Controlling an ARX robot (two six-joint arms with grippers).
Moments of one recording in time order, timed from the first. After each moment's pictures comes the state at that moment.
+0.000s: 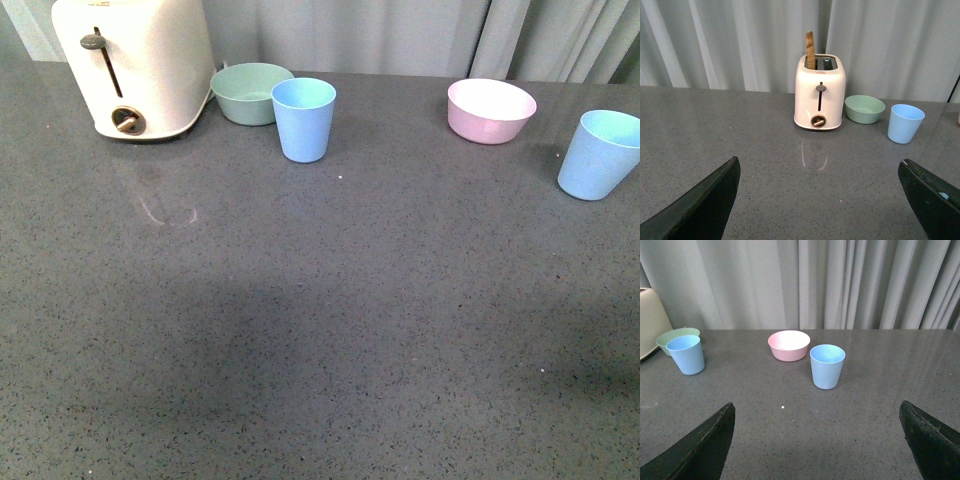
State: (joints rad) left arm 0.00 0.01 0.02 0.00 0.00 -0.01; right arm 0.00 0.01 0.02 0.00 0.00 0.00
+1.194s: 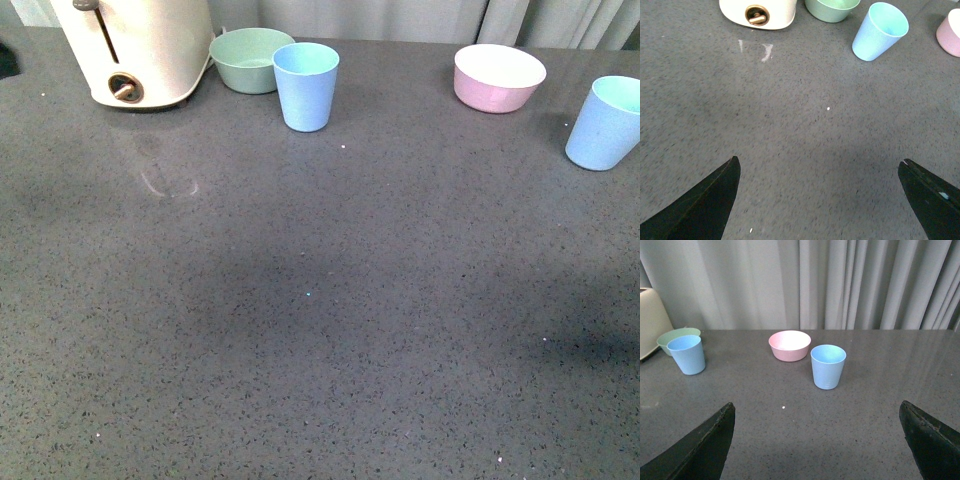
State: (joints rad) left arm -0.12 1.26 0.66 -0.01 0.13 -0.23; right arm 0.00 0.00 0.02 0.00 0.00 0.00
